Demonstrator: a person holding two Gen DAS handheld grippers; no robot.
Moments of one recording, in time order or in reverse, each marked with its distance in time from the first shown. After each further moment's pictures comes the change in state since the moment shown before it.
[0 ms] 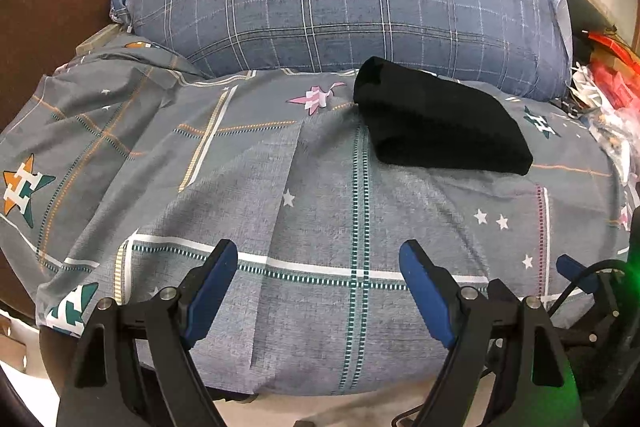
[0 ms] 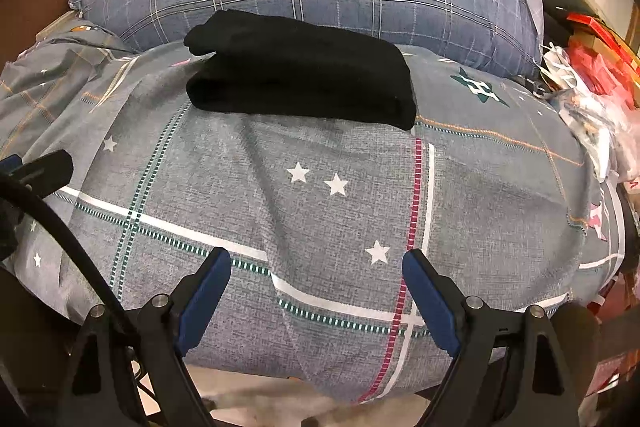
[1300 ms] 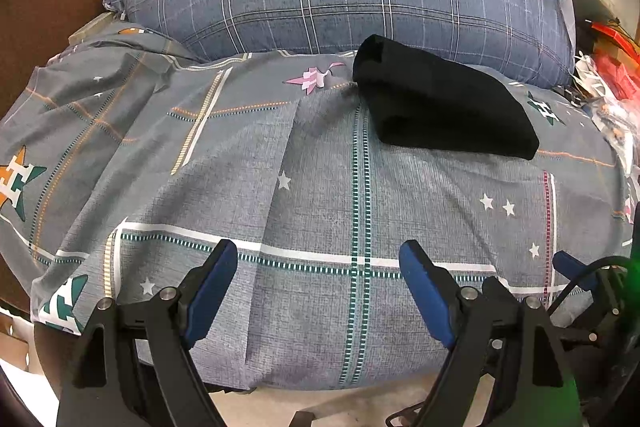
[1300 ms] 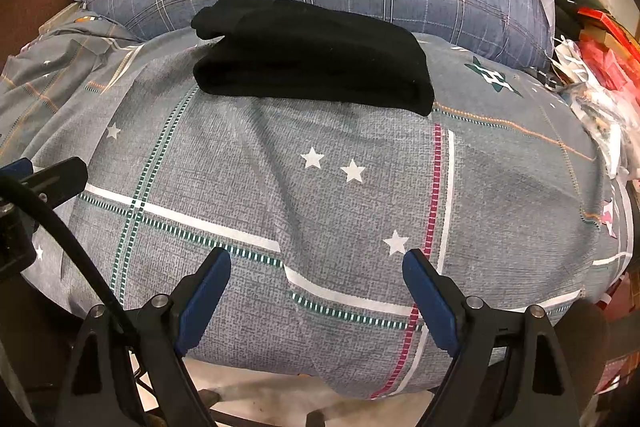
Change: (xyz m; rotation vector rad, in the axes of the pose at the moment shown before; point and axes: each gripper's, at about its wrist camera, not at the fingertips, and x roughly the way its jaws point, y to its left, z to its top) left arm 0.014 -0.002 -0.006 -0.002 0.054 -0.007; right arm 0.011 0.006 -0.004 -0.001 0.038 0.028
